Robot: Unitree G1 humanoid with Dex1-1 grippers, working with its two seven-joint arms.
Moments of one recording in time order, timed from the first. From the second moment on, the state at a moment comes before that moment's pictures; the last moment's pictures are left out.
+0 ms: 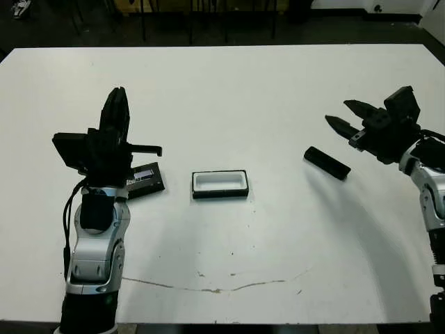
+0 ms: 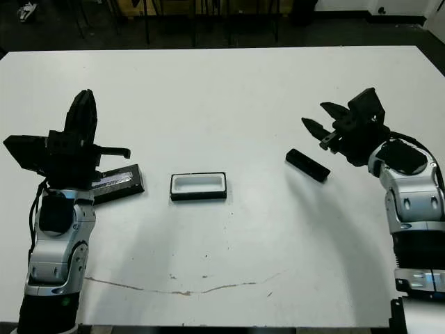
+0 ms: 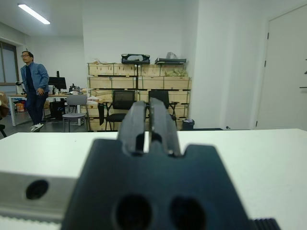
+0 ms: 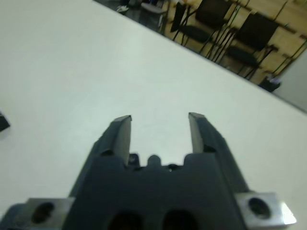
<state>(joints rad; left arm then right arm) -0.12 0.12 0.06 -0.25 -0.07 -0.09 -0.01 -0.47 -0.64 -0.05 0.31 0.15 0.20 0.74</state>
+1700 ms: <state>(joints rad) -0.11 0.12 0.06 -0.24 -0.06 -0.10 -0.02 -0.39 -0.64 -0.02 0.48 0.16 0.18 0.85</state>
